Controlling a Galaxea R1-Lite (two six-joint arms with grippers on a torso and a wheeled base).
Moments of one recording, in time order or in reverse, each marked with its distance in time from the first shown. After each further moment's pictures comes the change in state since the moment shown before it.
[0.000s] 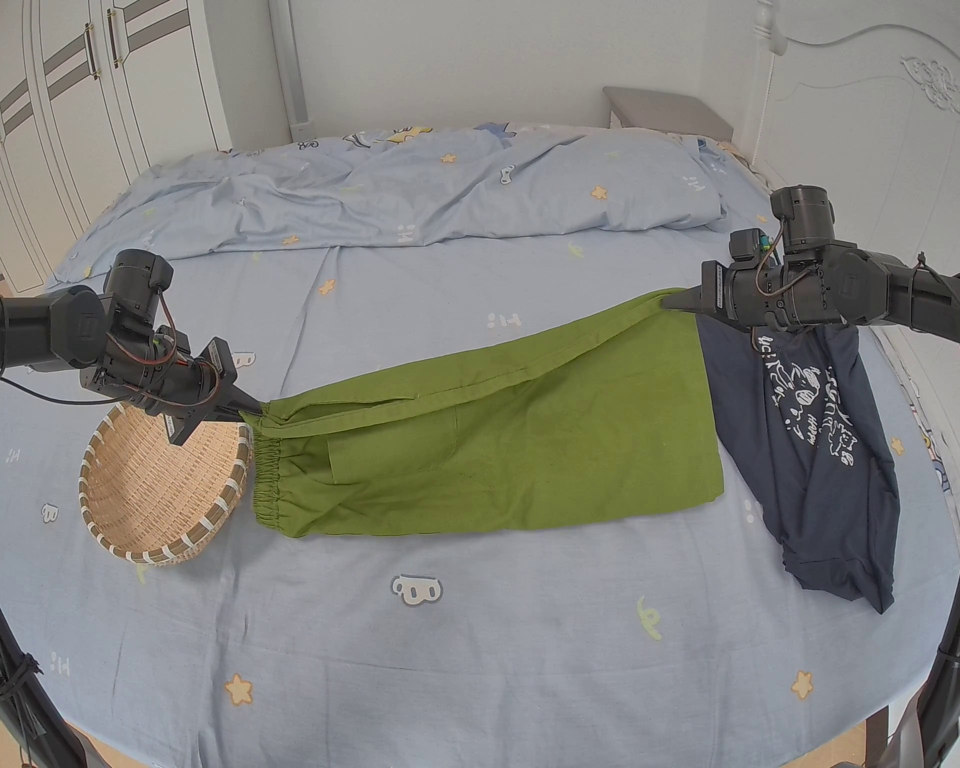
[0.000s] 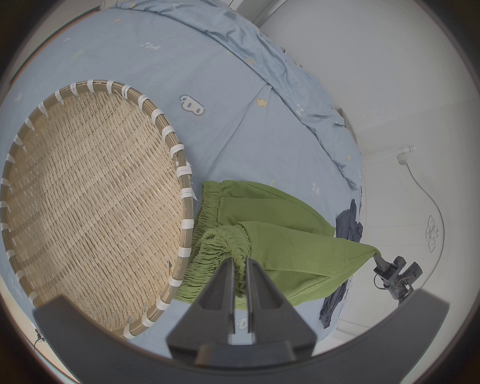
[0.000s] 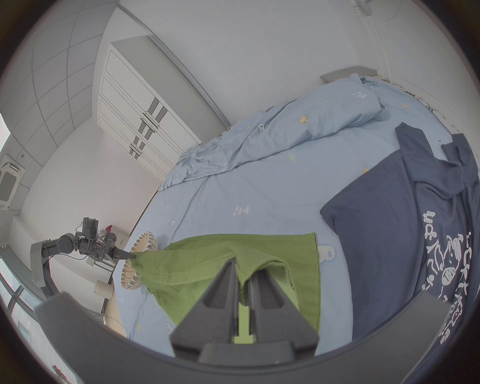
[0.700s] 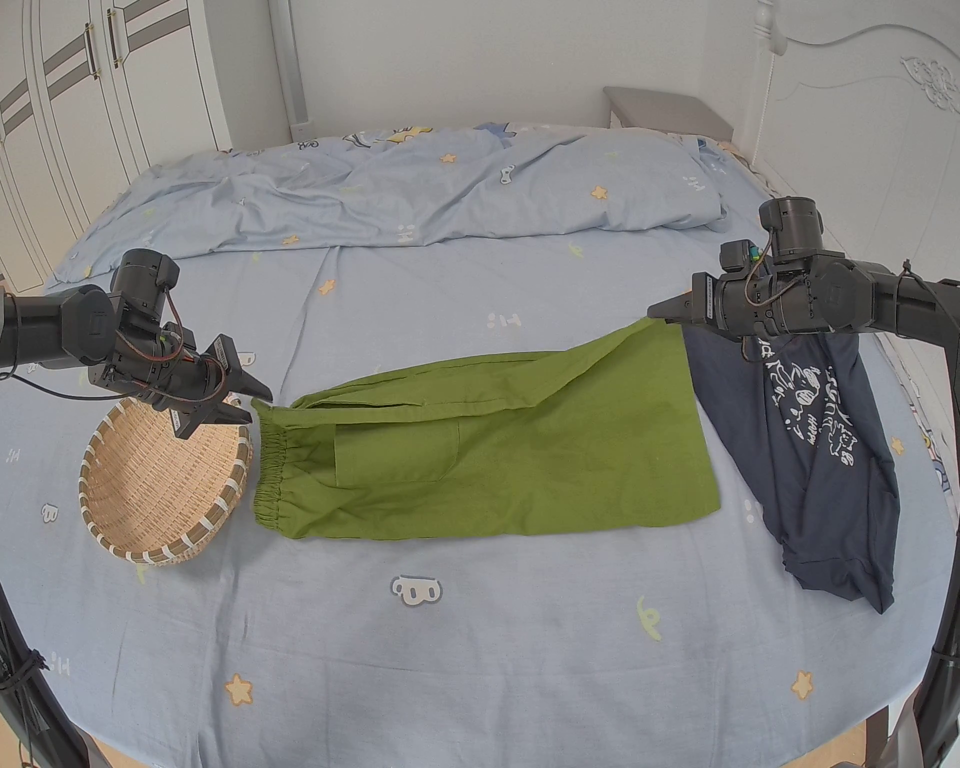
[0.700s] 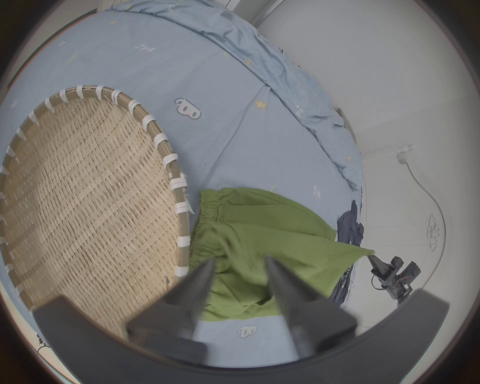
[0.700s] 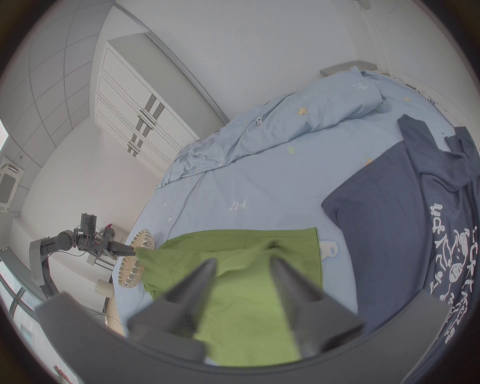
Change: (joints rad) left arm 0.003 0.045 -0.049 -0.007 0.000 0.013; right arm 0.006 0.045 -0.020 -0.005 0.000 -0.001
